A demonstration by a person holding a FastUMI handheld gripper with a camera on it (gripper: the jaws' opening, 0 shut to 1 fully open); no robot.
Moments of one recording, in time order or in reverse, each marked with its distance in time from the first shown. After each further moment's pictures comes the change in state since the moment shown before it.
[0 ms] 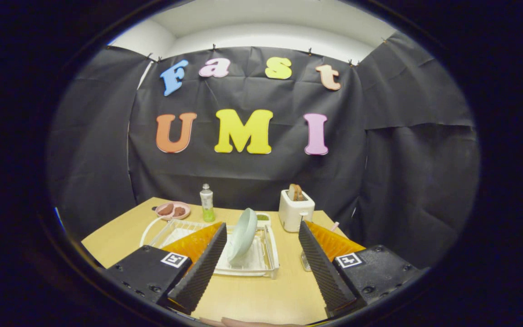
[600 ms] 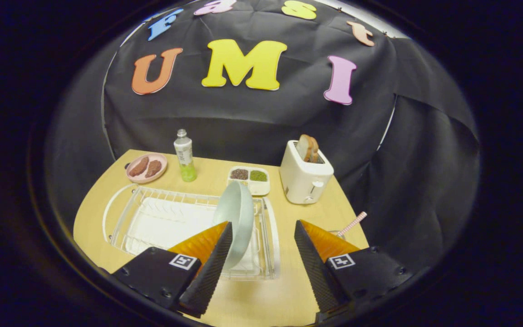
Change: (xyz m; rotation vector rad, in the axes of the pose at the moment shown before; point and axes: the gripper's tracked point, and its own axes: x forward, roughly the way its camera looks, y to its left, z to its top) arm 0.160 0.014 -0.009 -0.108 0.419 -0.024
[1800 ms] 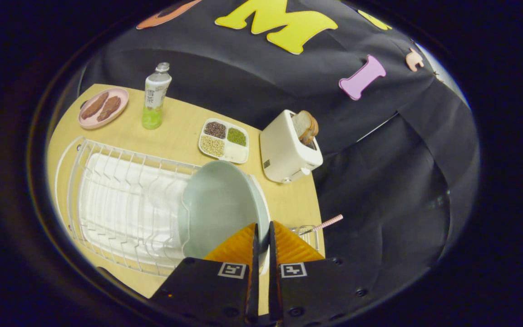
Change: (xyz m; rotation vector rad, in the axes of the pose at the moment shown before) arm 0.038 0.039 0.015 -0.244 0.318 -0.464
